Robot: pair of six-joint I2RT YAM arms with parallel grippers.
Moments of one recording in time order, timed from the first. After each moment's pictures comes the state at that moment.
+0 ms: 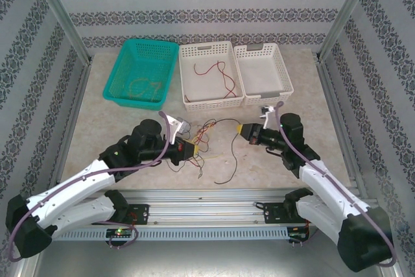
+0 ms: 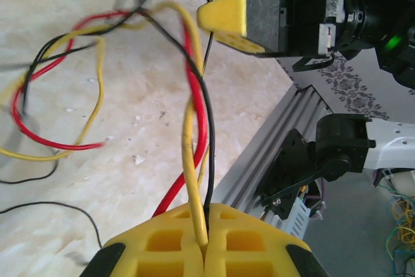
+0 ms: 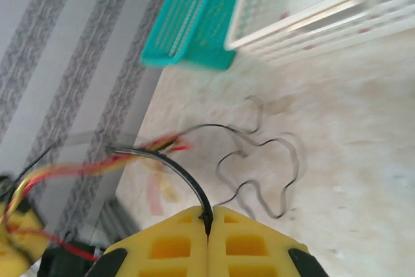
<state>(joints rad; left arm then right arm) -0.76 0.89 0.72 -0.32 0.36 -0.49 0.24 0.88 0.41 0.08 -0.67 0.74</state>
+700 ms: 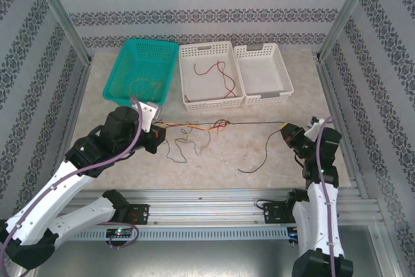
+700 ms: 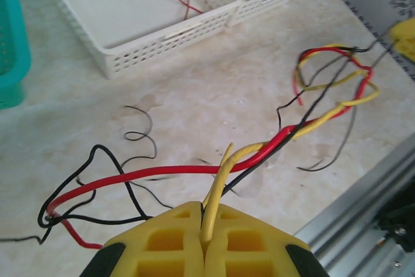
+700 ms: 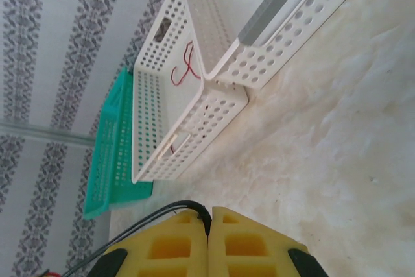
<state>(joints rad) -0.62 0.83 1.04 -0.85 0.05 -0.29 -0.31 0.57 0.37 -0.24 -0.68 0.83</state>
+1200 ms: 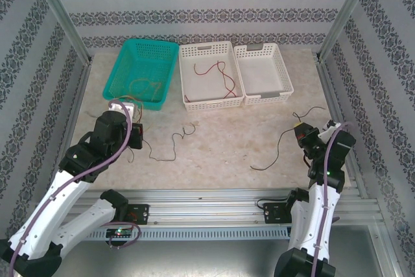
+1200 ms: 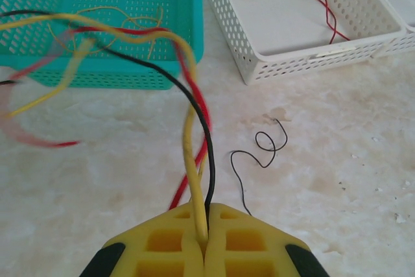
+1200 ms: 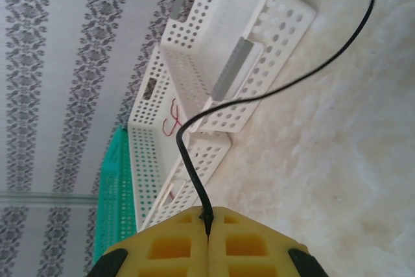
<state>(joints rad) -0.46 0.74 0.95 -0.89 -0.19 -0.29 -0.46 0.54 0.44 -0.34 -0.69 0.89</state>
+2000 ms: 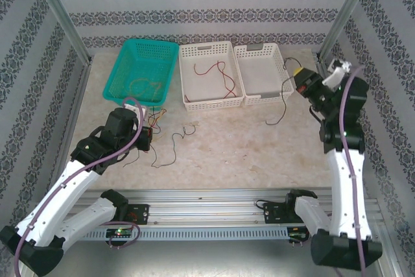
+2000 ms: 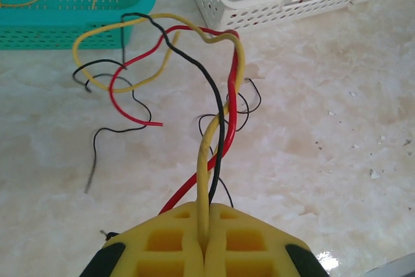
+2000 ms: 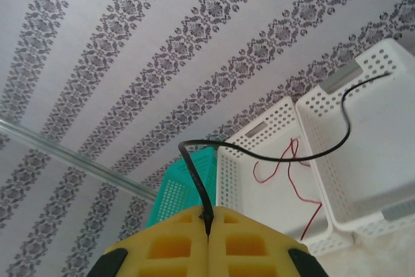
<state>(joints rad) -0.46 0.83 0.92 -0.88 -0.05 -0.29 -0.15 0.95 1.10 -0.30 -0.50 0.79</state>
